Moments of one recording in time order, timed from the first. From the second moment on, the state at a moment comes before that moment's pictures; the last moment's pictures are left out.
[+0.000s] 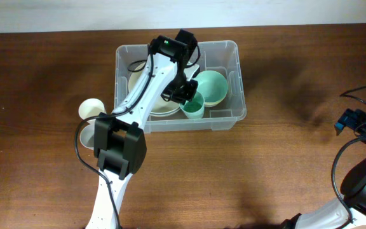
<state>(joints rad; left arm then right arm) -0.47 2.37 2.28 -1.44 0.16 -0.05 -0.62 1.88 1.58 -1.34 0.16 0.17</state>
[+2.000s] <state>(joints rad) -0.40 2.37 2.85 -1.68 -0.09 -0.13 -0.62 1.88 1.58 -1.34 0.16 0.17</state>
